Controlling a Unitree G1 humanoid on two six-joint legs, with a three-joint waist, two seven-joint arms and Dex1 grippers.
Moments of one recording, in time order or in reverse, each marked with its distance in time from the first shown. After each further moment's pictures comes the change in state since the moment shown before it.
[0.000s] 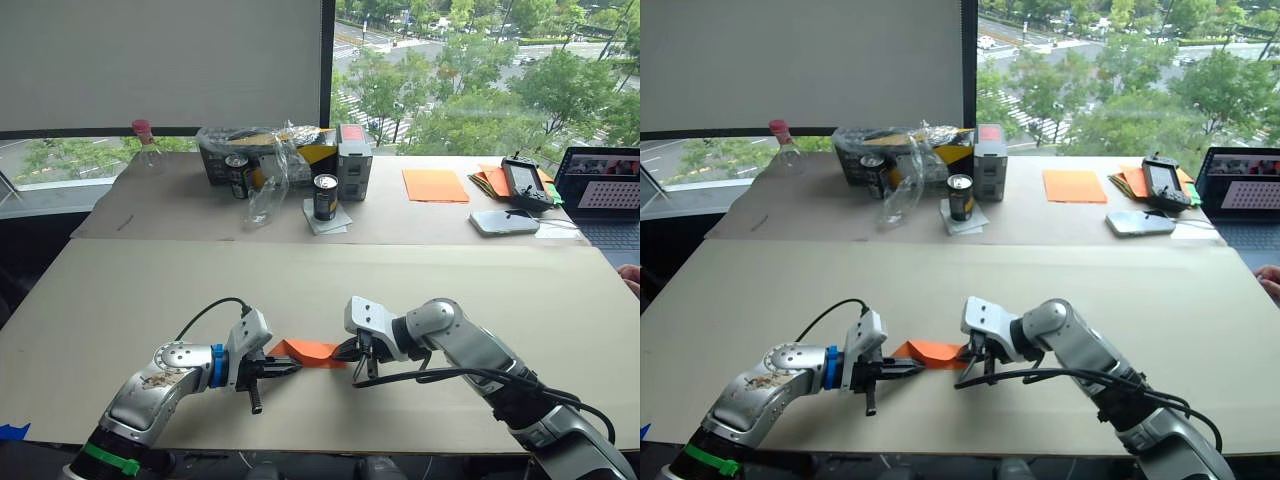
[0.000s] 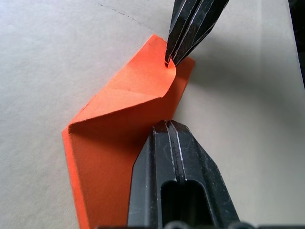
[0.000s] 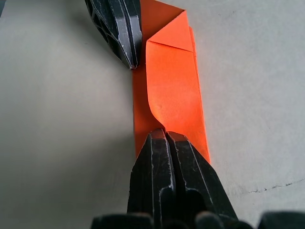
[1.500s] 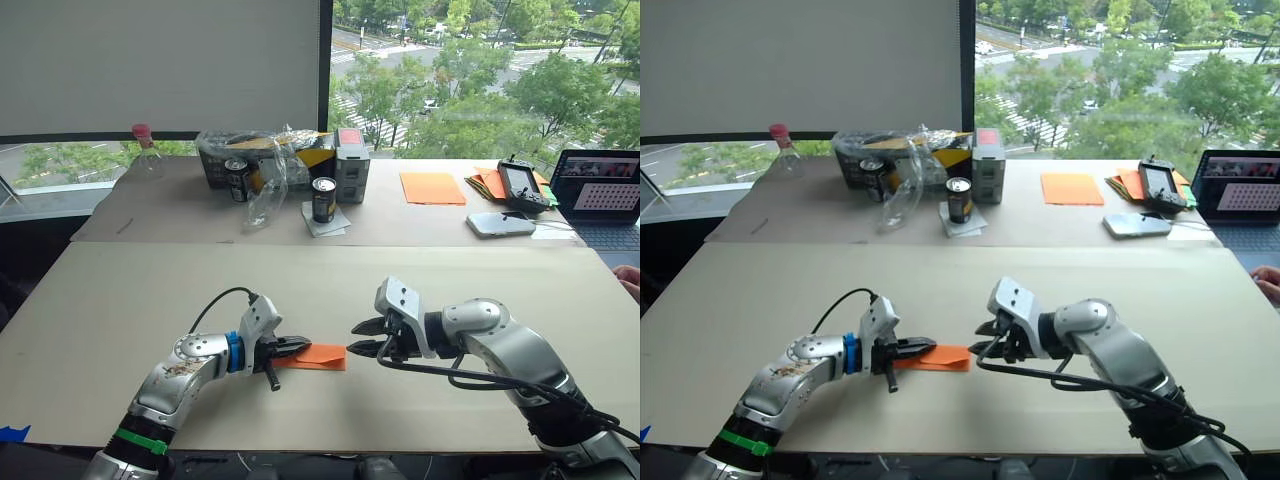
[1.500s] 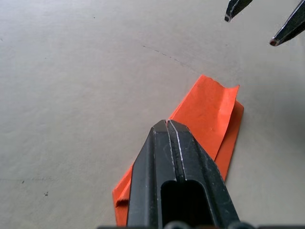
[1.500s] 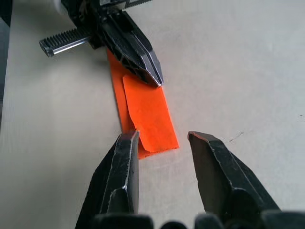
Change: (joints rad) left arm -0.079 -0.128 -0.017 0.145 0.050 -0.076 0.086; right arm 0.108 -0.017 -0.266 -0.252 0.158 0.273 -0.116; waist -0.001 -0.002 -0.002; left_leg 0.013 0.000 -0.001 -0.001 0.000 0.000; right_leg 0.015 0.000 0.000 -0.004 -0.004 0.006
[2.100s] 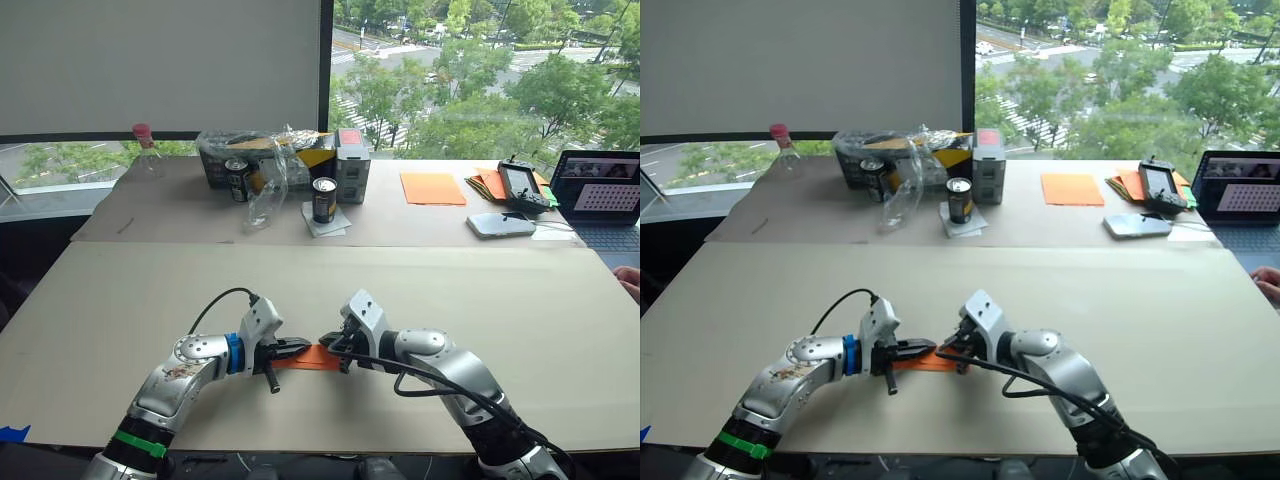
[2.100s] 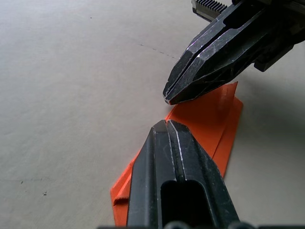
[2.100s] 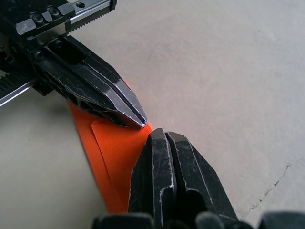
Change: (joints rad) left arm 0.006 0.006 -0.005 -0.014 0.015 -0.017 -0.009; right arm 0.088 0.260 0.097 0.145 -0.060 -0.035 -0.310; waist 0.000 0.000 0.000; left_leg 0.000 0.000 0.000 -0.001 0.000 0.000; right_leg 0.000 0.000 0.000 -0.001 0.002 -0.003
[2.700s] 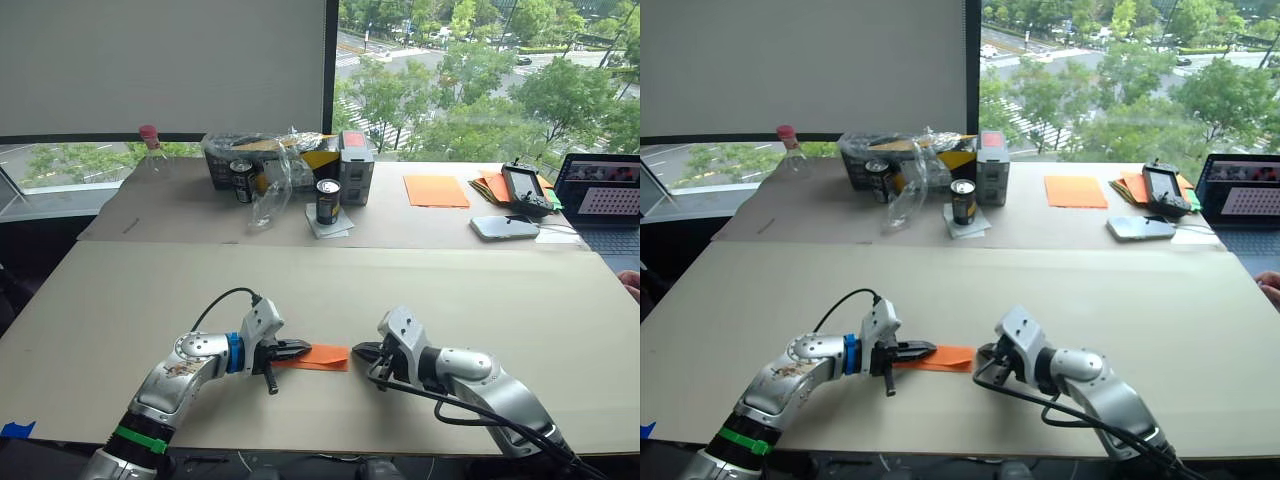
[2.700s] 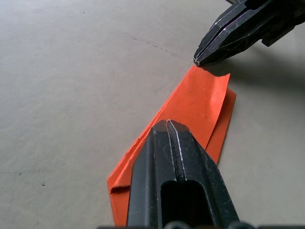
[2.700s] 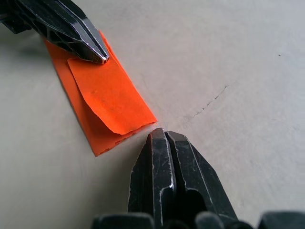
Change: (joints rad) left arm -0.019 0.009 -0.005 0.027 0.014 -0.010 -0.045; right arm 0.196 -0.201 -0.091 -0.104 0.007 -0.152 0.029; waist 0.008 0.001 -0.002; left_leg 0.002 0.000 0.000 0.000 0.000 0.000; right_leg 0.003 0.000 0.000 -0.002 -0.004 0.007
